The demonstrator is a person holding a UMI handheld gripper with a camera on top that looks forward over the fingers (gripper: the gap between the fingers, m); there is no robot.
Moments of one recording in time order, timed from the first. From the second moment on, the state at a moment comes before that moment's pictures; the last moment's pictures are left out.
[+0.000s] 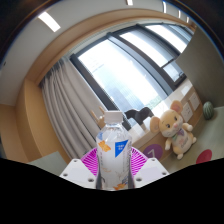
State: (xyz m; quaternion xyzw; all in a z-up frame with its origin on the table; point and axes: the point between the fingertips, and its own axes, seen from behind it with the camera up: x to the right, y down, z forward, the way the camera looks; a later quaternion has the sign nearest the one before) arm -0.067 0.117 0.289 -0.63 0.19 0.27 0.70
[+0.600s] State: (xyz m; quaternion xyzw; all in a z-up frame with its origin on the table) arm 0.172 0.133 0.158 -0.74 0.13 -0.14 0.65
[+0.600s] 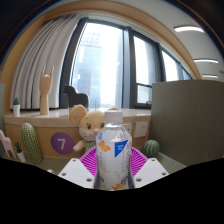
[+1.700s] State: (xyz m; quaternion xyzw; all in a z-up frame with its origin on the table) arm 0.043 -0.029 0.090 -0.81 0.07 -0.06 0.59
